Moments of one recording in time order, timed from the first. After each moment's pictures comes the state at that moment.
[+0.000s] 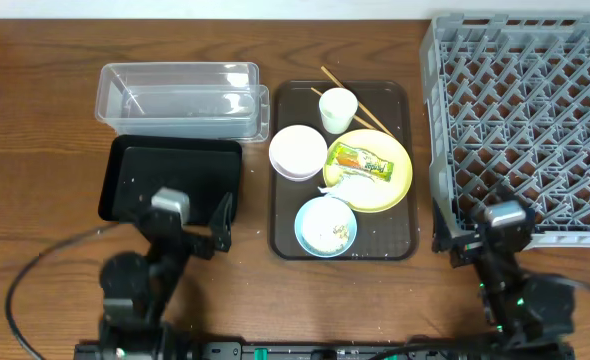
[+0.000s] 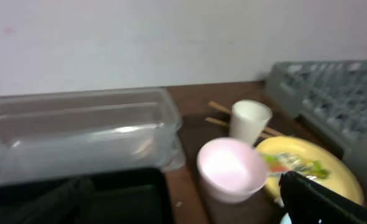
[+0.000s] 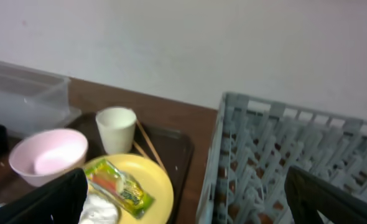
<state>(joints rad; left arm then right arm) -0.04 0.39 0.36 -0.15 0.30 -0.08 0.13 0.27 0.39 -0.23 -0.11 -0.10</state>
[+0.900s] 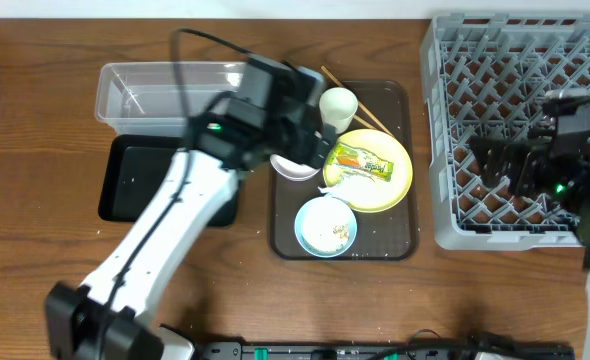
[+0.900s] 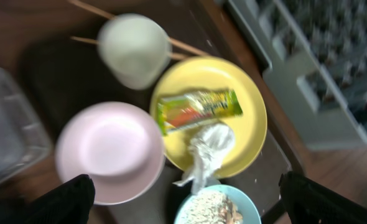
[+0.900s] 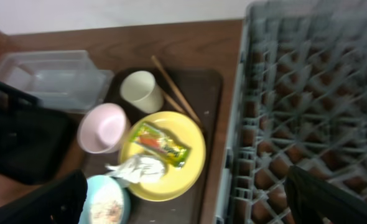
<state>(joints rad) -0.50 1.59 1.42 -0.74 0.26 -0.08 -0.28 1.11 1.28 -0.92 -0.58 -0.09</state>
